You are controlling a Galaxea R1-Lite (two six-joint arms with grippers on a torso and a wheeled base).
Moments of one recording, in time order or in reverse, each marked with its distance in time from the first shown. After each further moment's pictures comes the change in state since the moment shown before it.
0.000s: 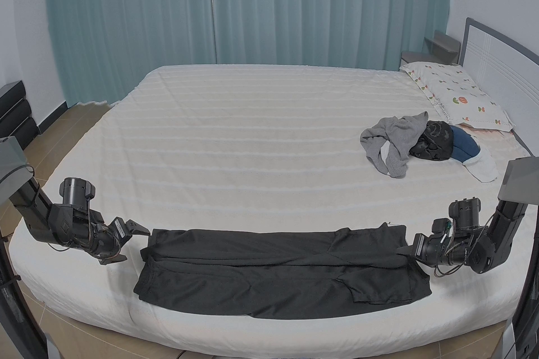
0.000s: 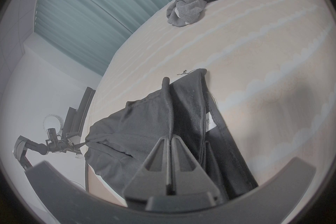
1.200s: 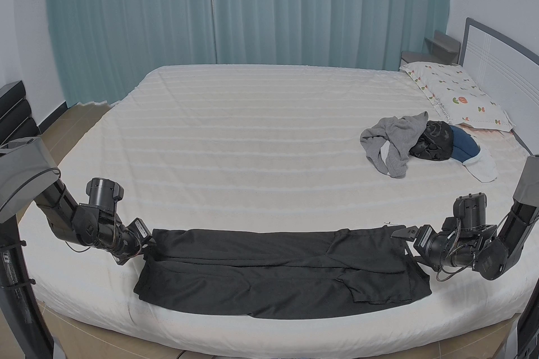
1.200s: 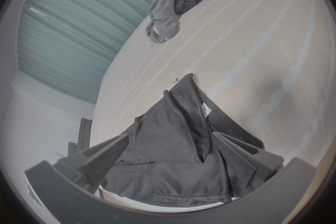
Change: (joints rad) left arm -0.146 0.098 -0.088 -0.004 0.209 -0.136; right arm 0.116 -0.180 0.090 0.018 -0.245 0.373
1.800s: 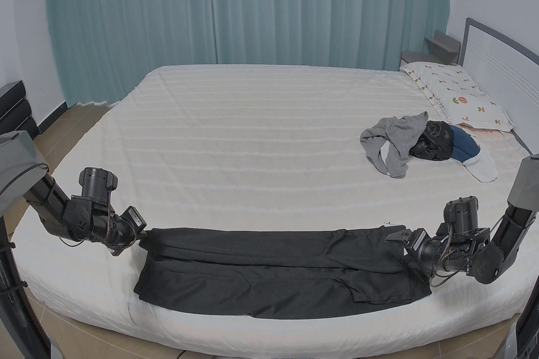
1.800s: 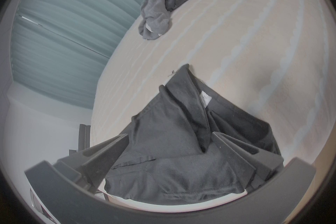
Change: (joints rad) left arm 0.000 -0.097 0.014 -0.027 0.040 -0.059; right arm 0.058 0.011 -0.010 0.051 -0.046 0.104
